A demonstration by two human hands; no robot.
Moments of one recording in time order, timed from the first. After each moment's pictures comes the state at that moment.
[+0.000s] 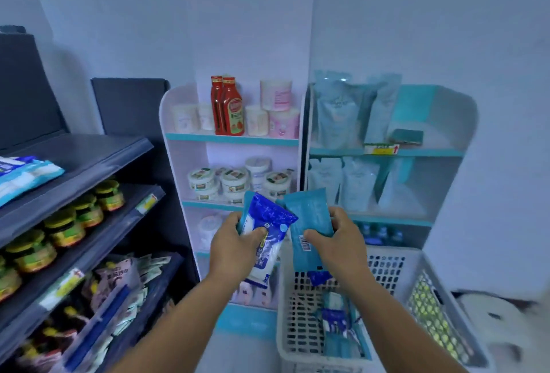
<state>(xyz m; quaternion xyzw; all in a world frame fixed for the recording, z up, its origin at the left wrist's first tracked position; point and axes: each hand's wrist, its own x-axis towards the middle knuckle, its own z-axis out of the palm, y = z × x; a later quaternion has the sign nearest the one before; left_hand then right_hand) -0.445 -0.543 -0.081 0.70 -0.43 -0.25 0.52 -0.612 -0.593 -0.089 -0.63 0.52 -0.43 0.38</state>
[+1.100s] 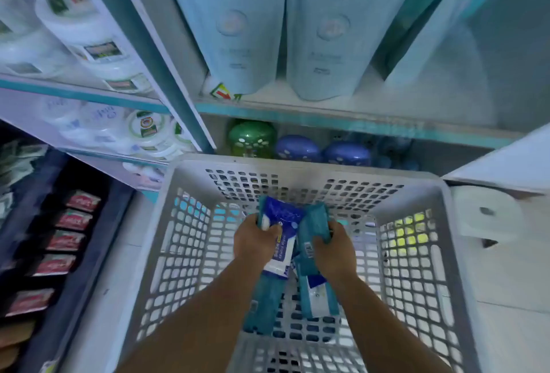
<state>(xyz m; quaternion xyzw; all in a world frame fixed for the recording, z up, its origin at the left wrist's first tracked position) -0.631 -0.810 -0.447 0.84 -0.27 -0.42 0.20 -0.774 -0.825 -0.463 -0.49 0.75 -0.10 0.44</state>
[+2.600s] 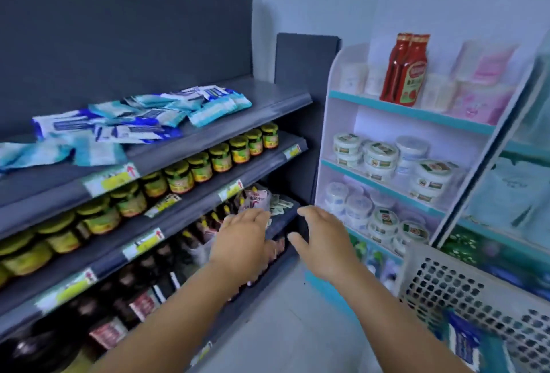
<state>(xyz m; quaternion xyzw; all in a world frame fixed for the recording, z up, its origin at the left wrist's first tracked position) -0.329 -0.384 -0.121 0.88 -0.47 0.01 0.07 -0.434 -0.503 -0.127 -0.94 0.26 -0.13 0.19</state>
